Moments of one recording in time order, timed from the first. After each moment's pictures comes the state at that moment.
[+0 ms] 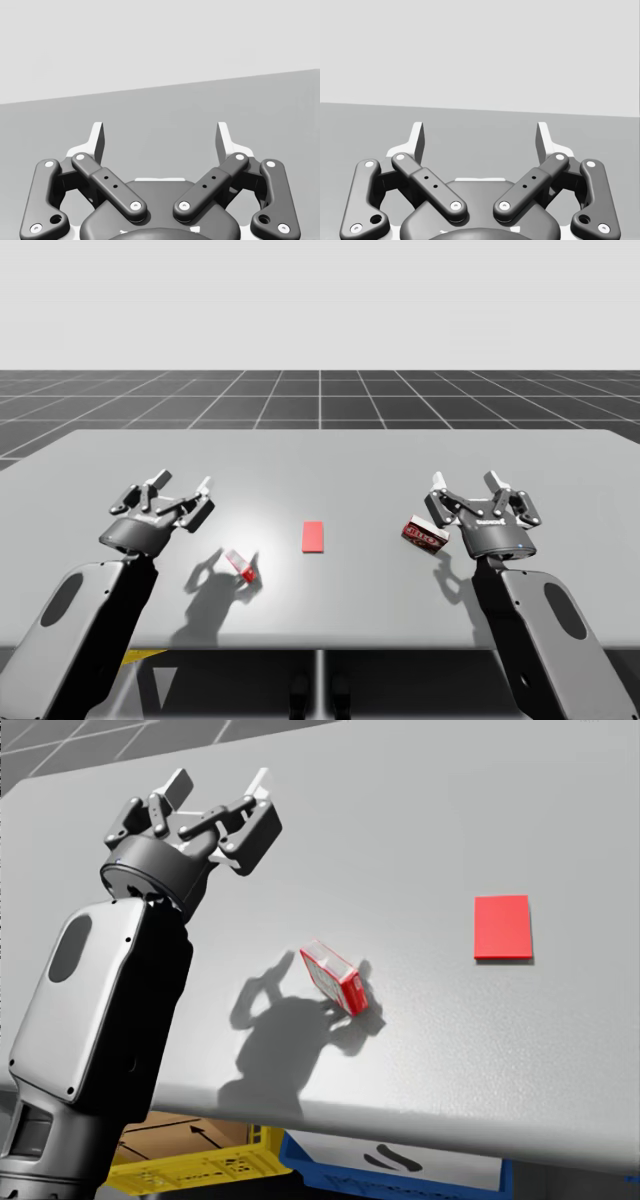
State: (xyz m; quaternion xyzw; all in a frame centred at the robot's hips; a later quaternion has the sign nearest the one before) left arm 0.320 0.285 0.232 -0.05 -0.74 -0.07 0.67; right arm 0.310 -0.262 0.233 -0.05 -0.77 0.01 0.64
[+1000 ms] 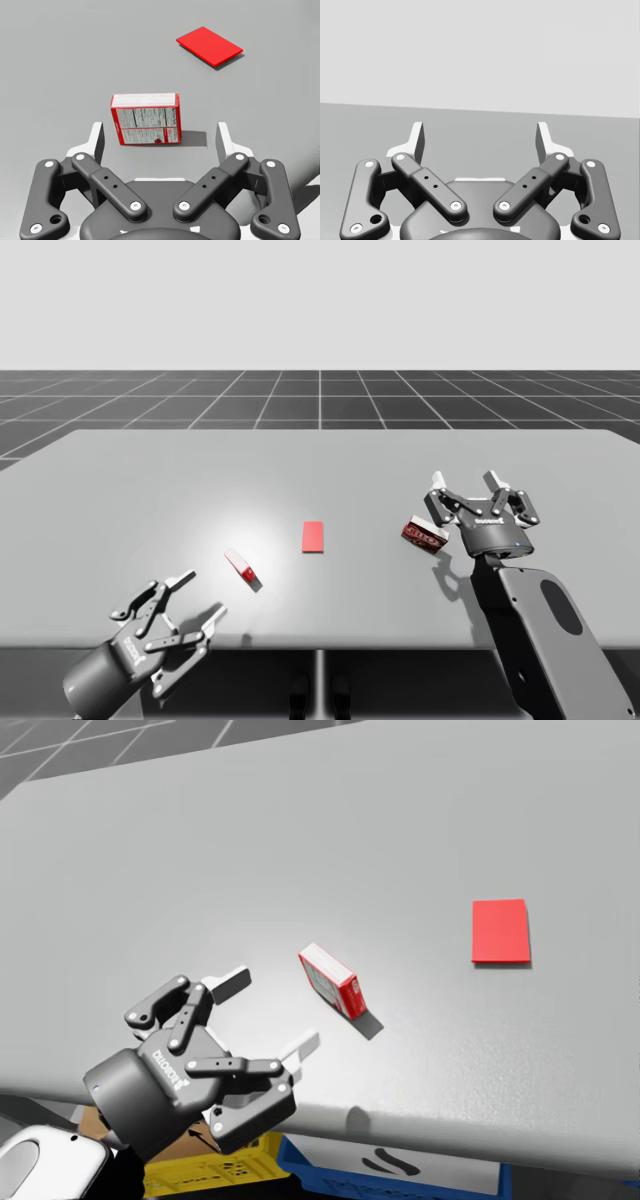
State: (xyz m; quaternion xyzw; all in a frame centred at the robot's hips) left arm 0.174 0.274 0.169 -0.16 -0.61 -0.26 0.73; right arm 0.314 -0.263 0.231 -0.05 -0.77 0.01 0.64
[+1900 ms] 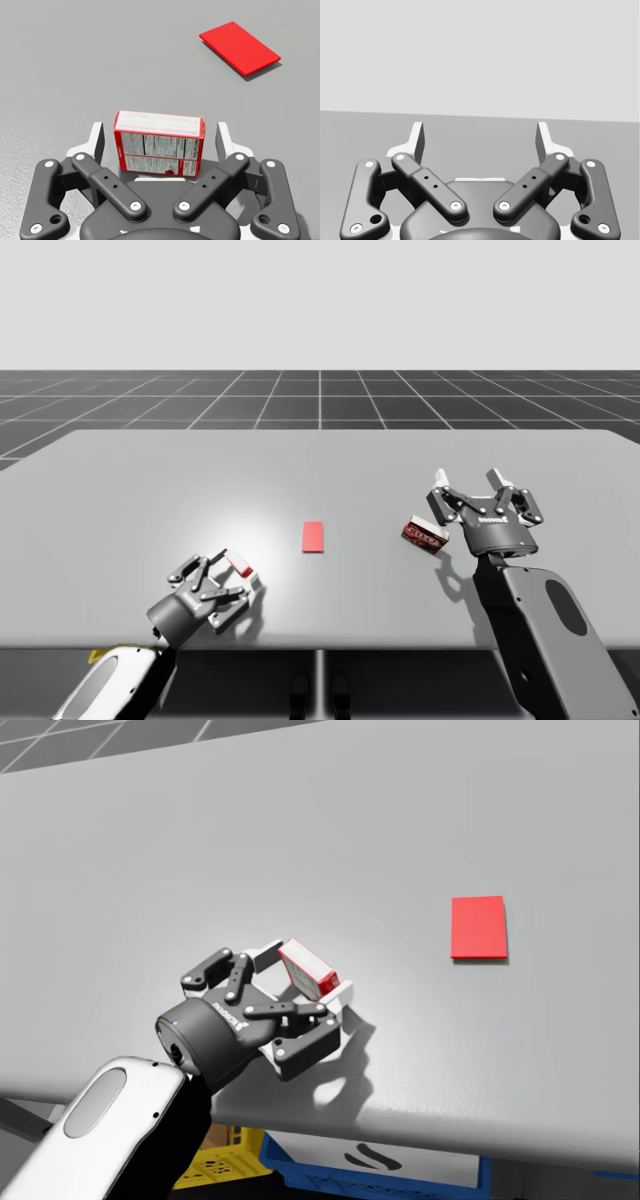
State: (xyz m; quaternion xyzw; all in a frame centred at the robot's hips) left arm 0.234 0.242 0.141 -0.16 -0.58 -0.22 0.77; right arm 0.313 -0.266 0.235 -0.05 -0.77 0.01 0.63
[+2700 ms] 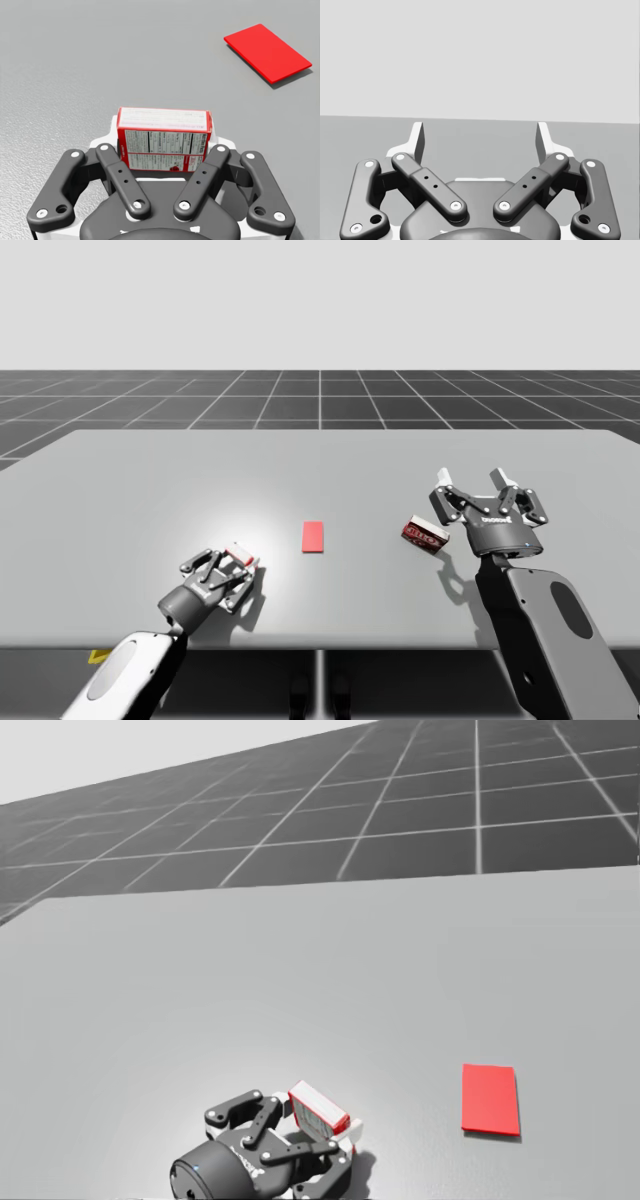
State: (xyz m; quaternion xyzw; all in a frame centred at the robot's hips) left arm 0.250 0.235 0.134 -0.13 -0.59 -0.20 0.77; right arm 0.311 -0.267 0.238 -0.04 -0.78 0.00 0.63
